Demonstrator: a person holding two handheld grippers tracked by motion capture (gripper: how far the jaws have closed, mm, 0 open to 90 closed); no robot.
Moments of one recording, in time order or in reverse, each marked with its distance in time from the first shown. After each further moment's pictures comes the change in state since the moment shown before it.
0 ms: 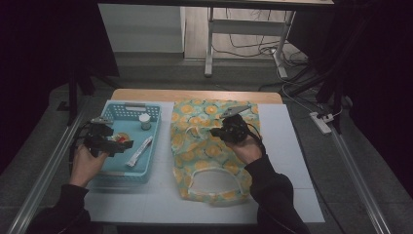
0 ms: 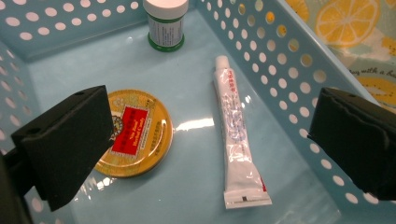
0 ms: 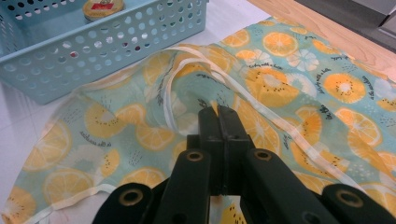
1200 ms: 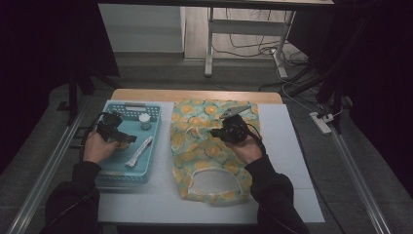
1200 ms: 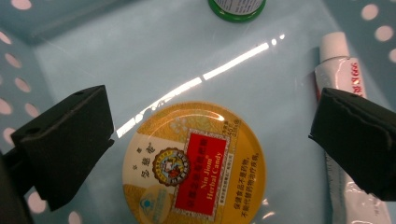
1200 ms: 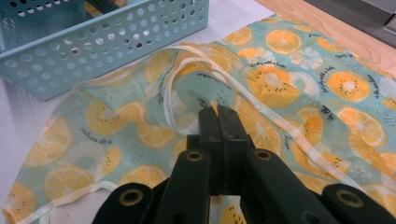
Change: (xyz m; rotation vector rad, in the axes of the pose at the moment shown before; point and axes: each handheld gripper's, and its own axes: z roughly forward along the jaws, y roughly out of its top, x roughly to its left) left arm 0.041 0.025 0.067 0.262 0.098 0.017; right arm -0.001 -0.001 0.002 0.008 0.012 -0.005
